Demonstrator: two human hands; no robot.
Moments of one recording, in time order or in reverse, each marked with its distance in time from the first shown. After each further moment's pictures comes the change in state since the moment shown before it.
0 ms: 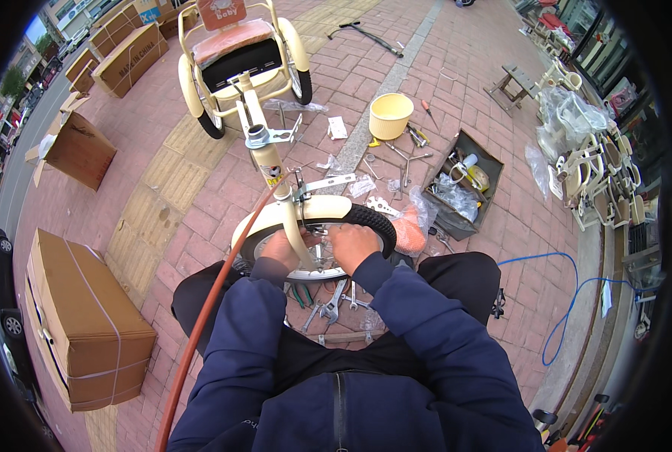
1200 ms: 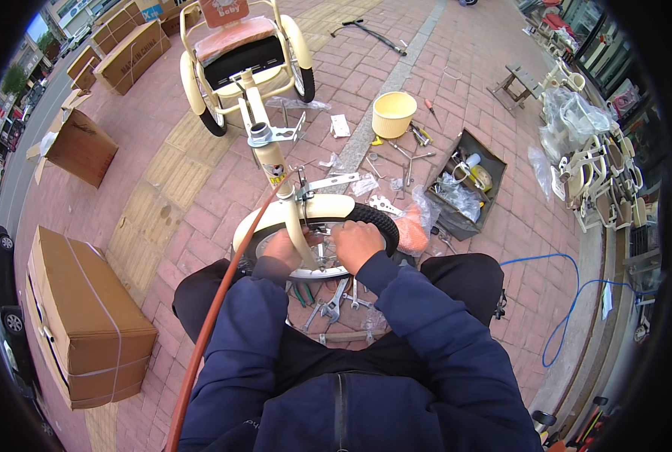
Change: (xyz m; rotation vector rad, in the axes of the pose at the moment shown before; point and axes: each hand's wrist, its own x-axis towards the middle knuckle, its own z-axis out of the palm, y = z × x) left_hand 0.002 0.000 0.001 -0.007 0.027 -0.009; right_hand -0.001 -0.002 -0.014 -0.063 0.103 -0.091
